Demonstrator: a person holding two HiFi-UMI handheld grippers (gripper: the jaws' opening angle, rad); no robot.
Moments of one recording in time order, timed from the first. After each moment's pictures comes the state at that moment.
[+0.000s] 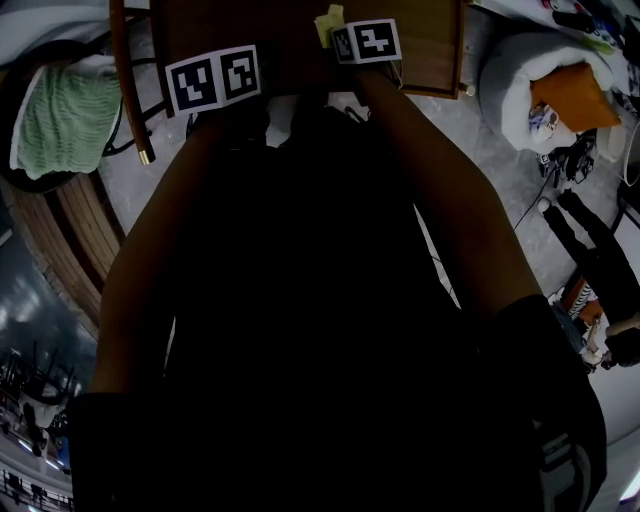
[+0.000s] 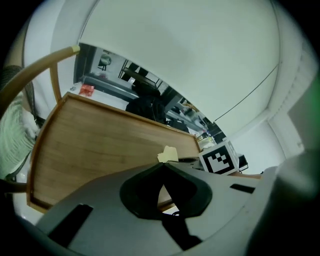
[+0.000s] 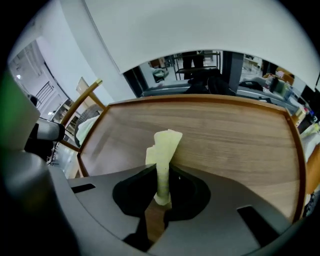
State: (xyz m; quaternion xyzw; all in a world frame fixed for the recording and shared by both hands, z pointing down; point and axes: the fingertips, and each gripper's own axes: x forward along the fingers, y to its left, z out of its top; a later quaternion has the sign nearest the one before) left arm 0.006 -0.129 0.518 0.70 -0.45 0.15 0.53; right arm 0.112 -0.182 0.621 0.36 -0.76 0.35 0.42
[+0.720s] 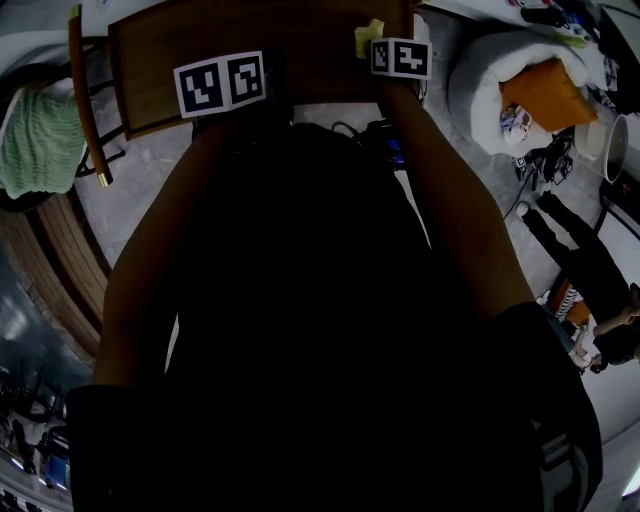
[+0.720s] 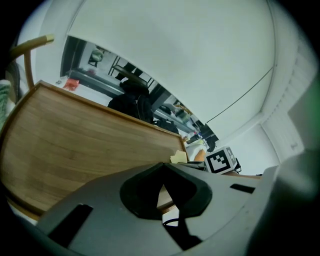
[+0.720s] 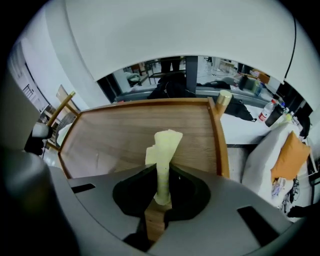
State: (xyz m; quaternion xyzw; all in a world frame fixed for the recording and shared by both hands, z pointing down) left arm 0.117 -0.155 0.509 0.72 -0.43 0.12 0.53; right arm 0.301 -0.217 0.607 0.45 -0.71 0.35 0.42
